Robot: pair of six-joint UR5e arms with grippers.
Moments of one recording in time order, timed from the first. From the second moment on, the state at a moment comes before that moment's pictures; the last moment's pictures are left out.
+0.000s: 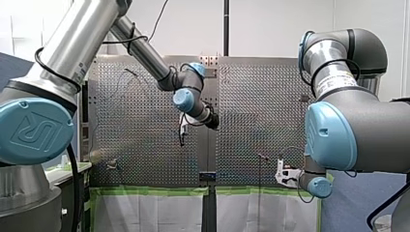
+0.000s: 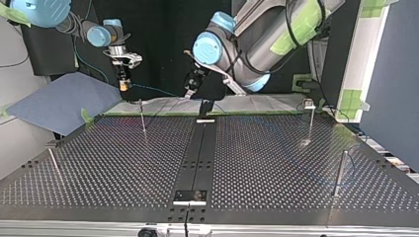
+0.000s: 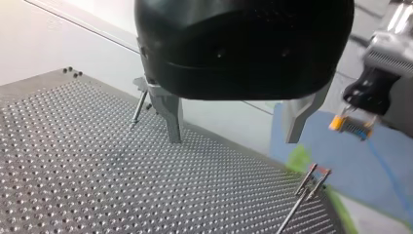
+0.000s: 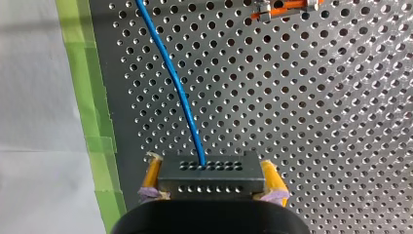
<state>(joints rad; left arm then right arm) -0.63 -2.02 -1.70 -2.88 -1.66 -1.87 1.64 -0.61 1.91 -1.19 1.21 1.64</state>
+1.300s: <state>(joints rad) -0.56 -2.38 -1.65 -2.51 -1.67 -1.80 1.64 -0.61 1.90 -1.19 1.22 1.64</state>
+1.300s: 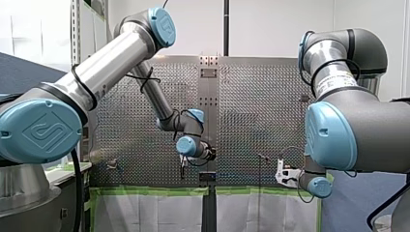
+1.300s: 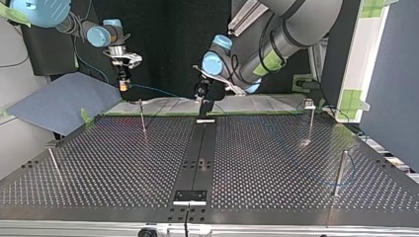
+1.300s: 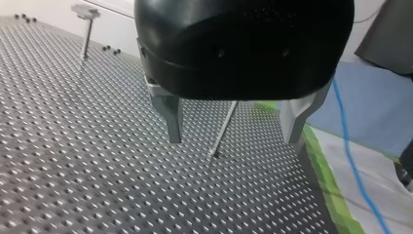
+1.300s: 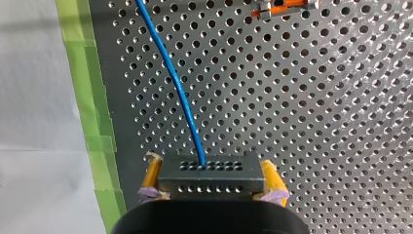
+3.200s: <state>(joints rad) -0.60 -2.67 -1.54 -2.39 -1.78 -1.71 1.64 -0.61 1.90 -1.19 1.22 1.64</state>
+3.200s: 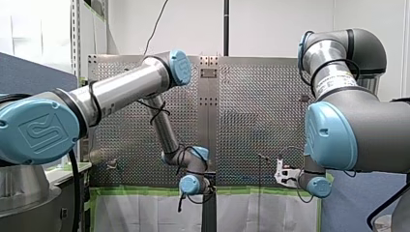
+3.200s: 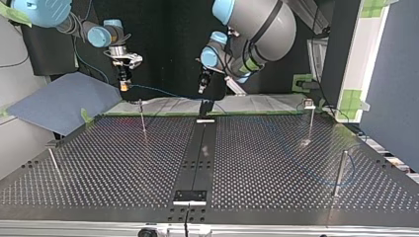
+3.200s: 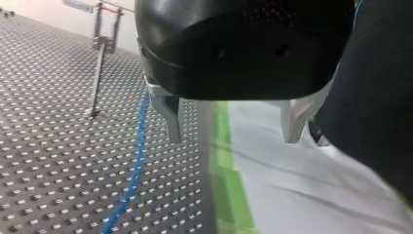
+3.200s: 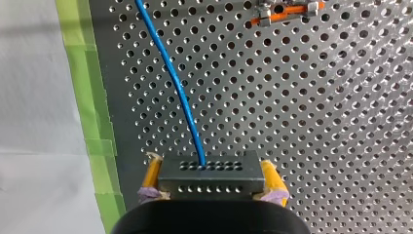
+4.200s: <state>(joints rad) -0.60 -2.66 -1.45 -2.39 -1.89 -1.70 1.66 -0.61 1.90 -1.18 1.21 1.64</state>
